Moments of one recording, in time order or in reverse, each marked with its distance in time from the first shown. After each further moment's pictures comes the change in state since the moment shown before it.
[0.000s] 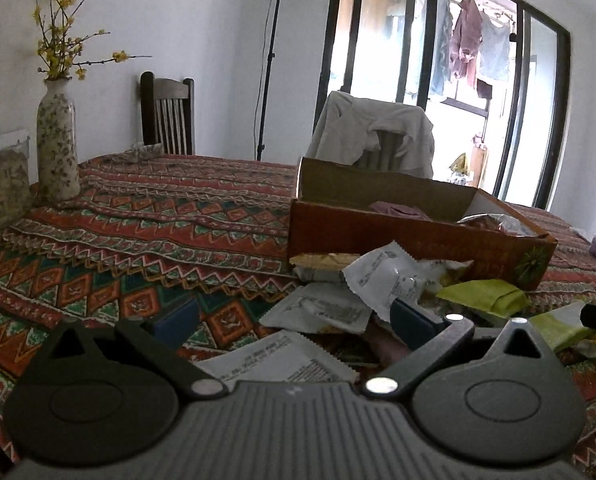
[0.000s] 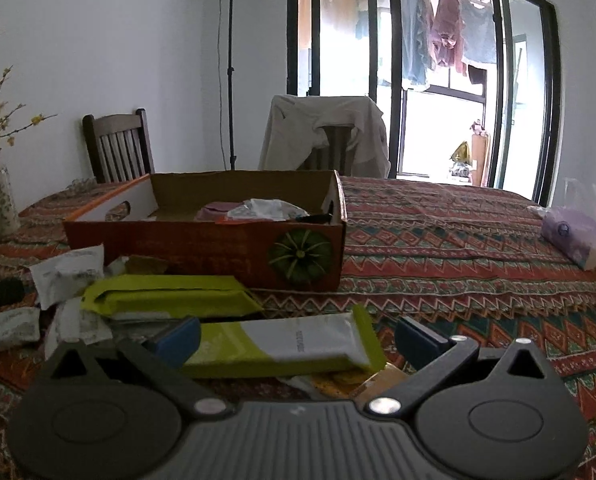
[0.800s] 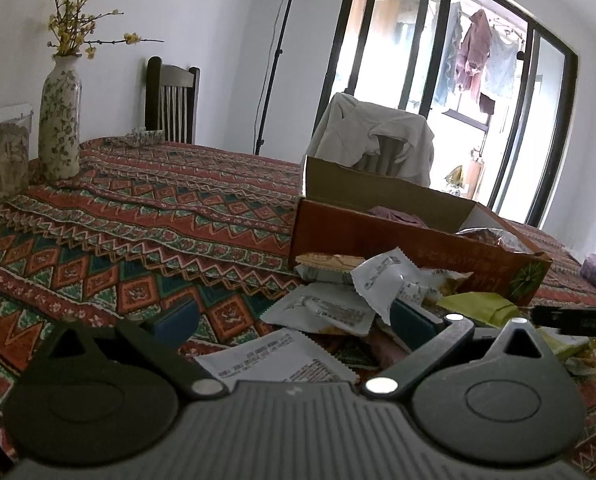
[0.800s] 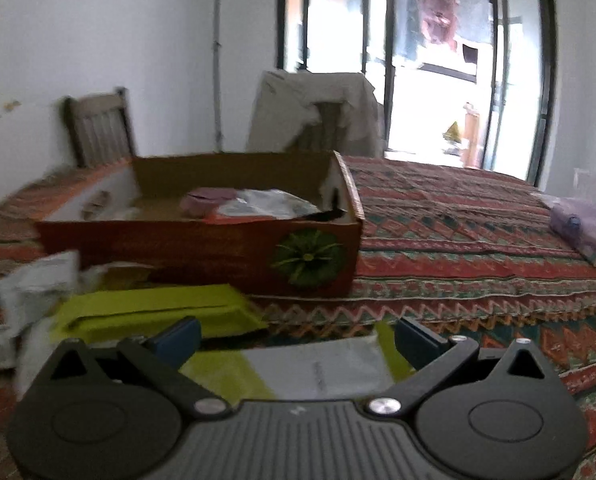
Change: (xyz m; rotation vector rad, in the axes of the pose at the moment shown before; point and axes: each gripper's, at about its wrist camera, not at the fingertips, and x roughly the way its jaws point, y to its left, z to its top) left arm 0.001 0.013 -0.001 -0.077 0.008 -0.032; right arm 0.059 0.018 0.022 -0.014 0.107 -0.108
